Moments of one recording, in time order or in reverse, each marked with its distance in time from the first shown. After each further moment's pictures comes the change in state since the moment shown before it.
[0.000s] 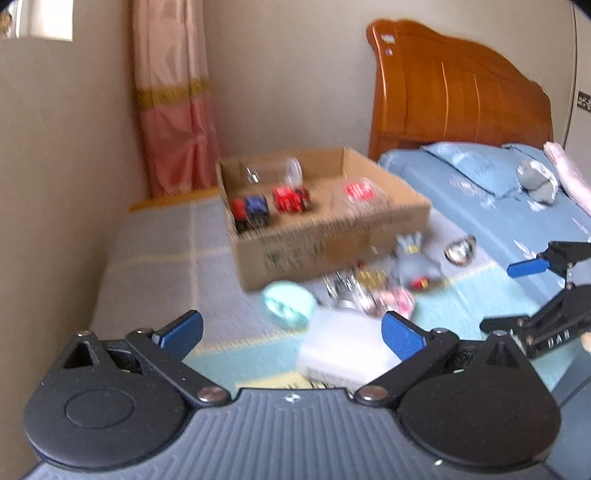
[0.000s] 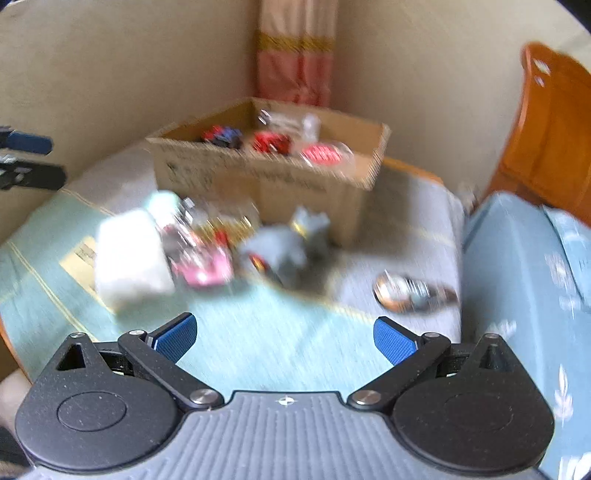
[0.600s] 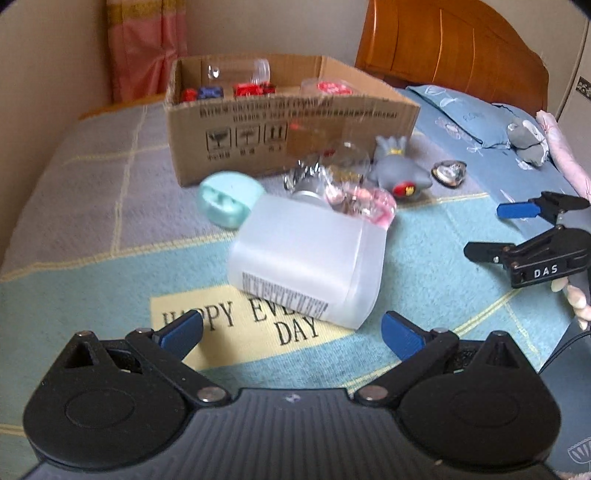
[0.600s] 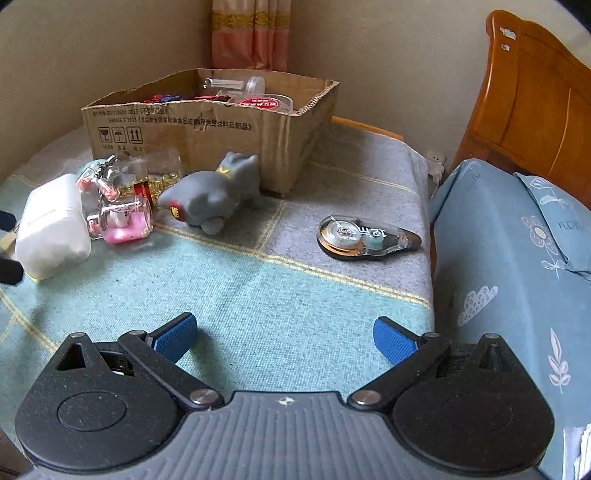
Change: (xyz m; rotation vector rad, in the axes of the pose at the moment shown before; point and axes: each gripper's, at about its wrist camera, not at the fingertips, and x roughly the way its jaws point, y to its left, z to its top) left arm 0.056 -0.021 -0.046 -0.060 0.207 -0.096; right arm 0.032 -0.033 -0.031 0.054 0.027 -0.080
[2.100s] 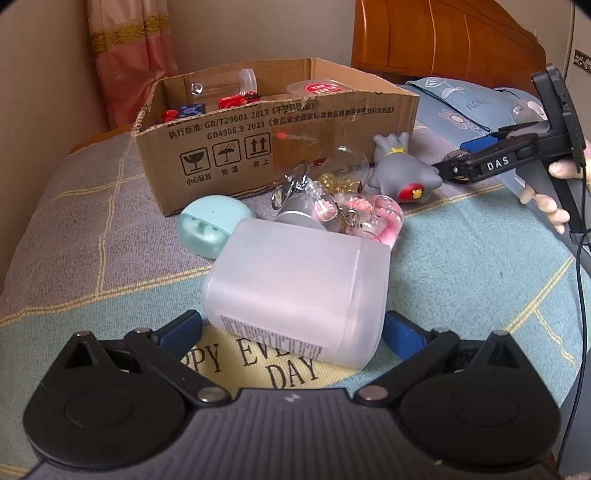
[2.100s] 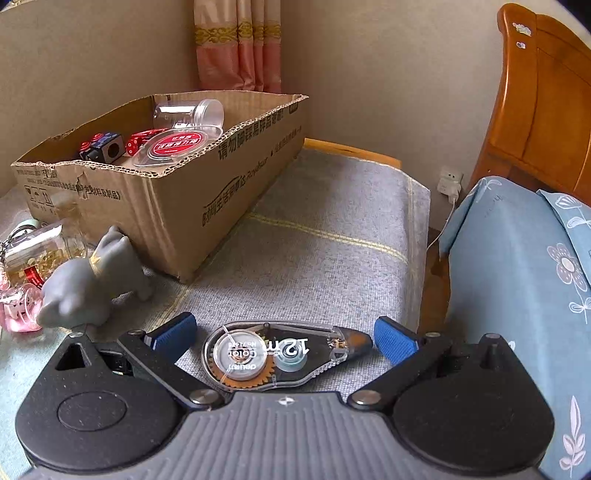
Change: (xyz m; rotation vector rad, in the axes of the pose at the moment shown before) left arm 0.021 -0.019 0.009 0.099 -0.045 0.079; right arm 0.079 -0.071 0.061 0.007 -0.049 0.079
